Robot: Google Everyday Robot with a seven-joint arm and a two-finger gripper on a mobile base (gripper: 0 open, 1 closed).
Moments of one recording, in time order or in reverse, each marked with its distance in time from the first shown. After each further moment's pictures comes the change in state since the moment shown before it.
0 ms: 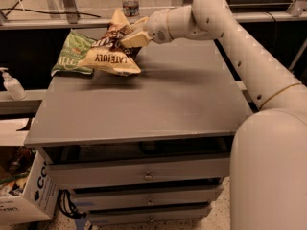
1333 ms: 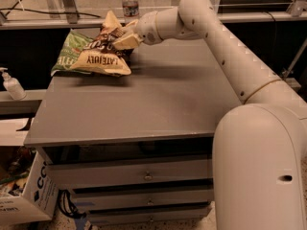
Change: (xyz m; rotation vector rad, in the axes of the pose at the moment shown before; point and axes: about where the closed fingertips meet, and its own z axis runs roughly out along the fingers) arm 0.005 -0.001 0.037 -0.028 0.027 -0.020
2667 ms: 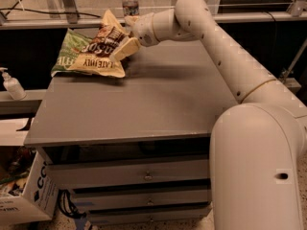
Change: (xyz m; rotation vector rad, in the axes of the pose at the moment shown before) arm 0.000 0.005 0.010 -0.016 -0.002 0.002
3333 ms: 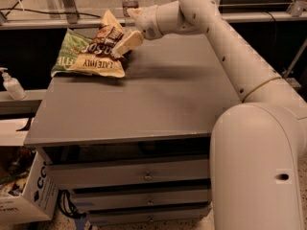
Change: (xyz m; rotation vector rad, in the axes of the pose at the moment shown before) arm -0.019 -0.006 -0.016 0.006 -0.011 -0.025
